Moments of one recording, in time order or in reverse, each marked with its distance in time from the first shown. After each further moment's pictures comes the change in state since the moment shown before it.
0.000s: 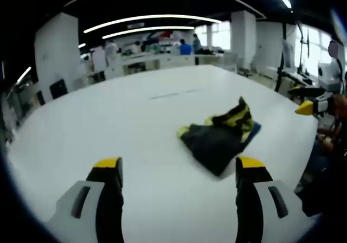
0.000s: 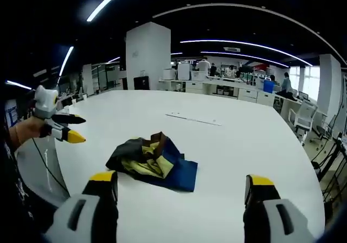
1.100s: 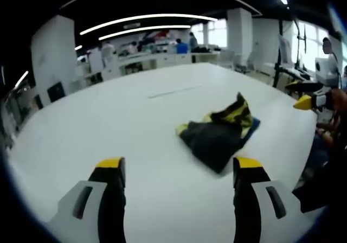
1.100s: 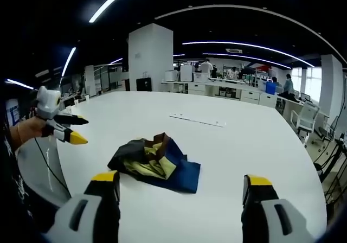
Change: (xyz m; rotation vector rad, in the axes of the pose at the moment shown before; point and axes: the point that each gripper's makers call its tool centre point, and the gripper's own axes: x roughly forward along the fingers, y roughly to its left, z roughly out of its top) left arm 0.003 0.000 -0.003 0.038 0.003 -0.020; right arm 0.005 0.002 -0.002 -0.007 -0.012 0.020
